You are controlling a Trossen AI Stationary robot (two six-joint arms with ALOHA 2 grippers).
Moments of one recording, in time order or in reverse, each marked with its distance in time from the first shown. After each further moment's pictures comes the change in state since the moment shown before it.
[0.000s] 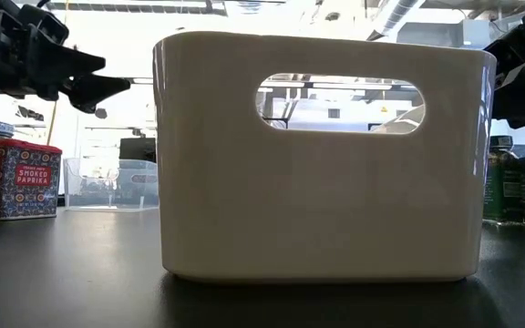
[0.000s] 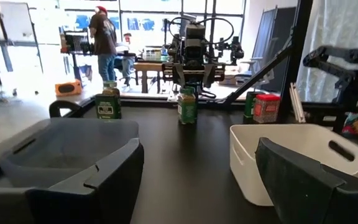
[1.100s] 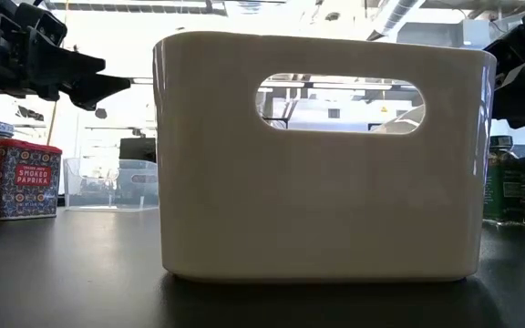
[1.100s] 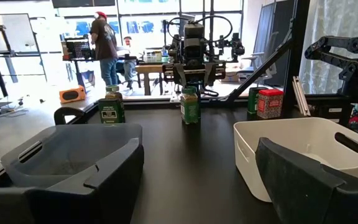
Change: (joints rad) left arm 0.000 0.000 0.000 -0.001 0.000 0.074; right arm 0.000 0.000 0.000 0.000 0.000 0.000
